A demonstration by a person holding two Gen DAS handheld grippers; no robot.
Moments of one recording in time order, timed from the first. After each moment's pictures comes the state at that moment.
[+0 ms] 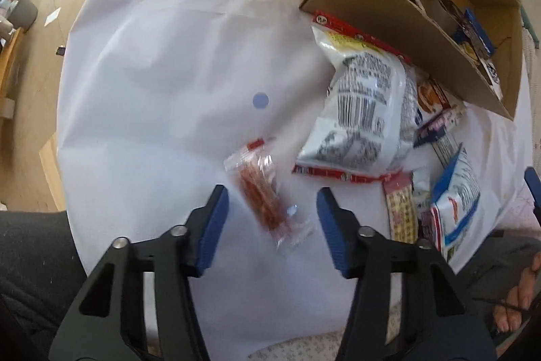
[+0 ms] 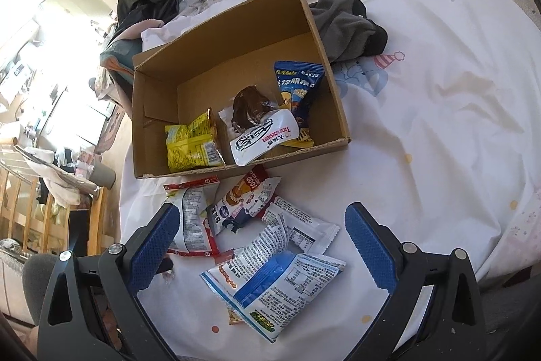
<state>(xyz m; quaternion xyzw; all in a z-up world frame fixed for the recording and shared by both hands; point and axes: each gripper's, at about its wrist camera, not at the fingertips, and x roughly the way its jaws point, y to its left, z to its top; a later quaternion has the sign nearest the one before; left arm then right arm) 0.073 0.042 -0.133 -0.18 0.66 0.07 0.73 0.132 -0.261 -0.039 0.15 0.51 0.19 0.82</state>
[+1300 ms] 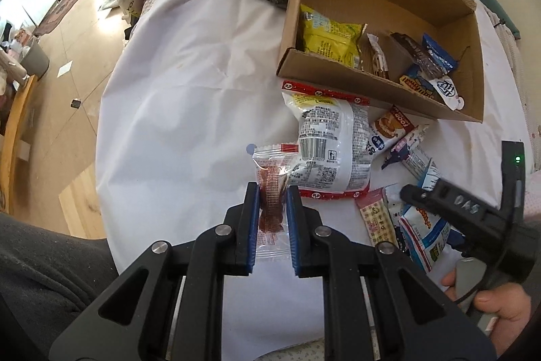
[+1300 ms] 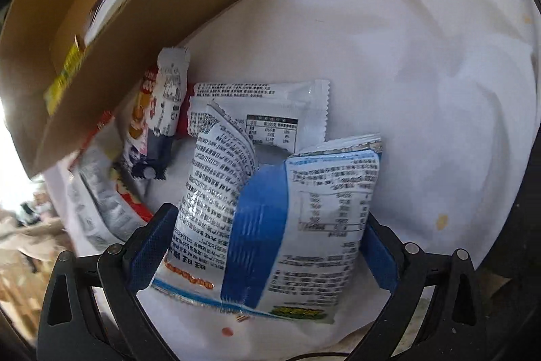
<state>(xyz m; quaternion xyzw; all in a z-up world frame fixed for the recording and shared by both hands) 0.060 0.028 -0.066 -0.12 0.58 0.07 0.80 0.118 -0.209 -0.145 0.19 0.68 -0.01 0.71</state>
